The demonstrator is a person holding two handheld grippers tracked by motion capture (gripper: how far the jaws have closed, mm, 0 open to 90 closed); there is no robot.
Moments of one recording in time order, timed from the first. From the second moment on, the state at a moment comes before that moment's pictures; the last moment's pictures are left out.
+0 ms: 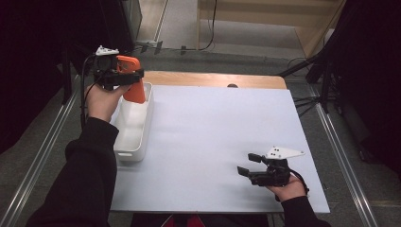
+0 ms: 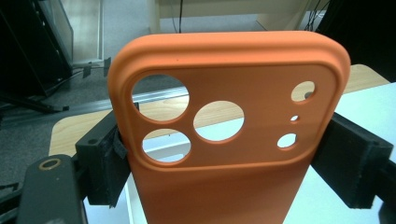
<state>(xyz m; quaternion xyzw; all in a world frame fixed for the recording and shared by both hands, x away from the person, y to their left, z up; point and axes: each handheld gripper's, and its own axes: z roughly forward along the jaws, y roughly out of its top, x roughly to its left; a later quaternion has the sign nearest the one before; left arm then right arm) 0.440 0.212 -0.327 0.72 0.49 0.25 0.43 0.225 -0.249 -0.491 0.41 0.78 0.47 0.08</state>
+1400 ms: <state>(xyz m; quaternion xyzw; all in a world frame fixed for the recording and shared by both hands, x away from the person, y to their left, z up) 0.479 0.204 -0.359 0.69 0.52 0.28 0.42 0.225 -0.250 -0.491 0.41 0.77 0.47 0.08</state>
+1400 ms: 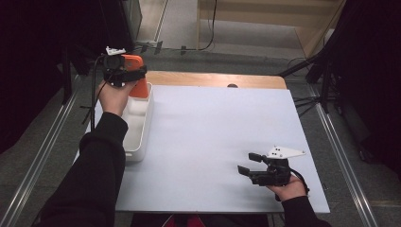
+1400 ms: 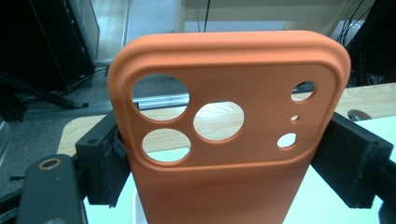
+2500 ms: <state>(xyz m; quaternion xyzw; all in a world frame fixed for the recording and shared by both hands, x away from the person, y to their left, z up) 0.496 0.212 -0.394 0.68 0.56 0.27 0.39 0.224 -0.250 -0.491 0.41 0.77 0.47 0.08</state>
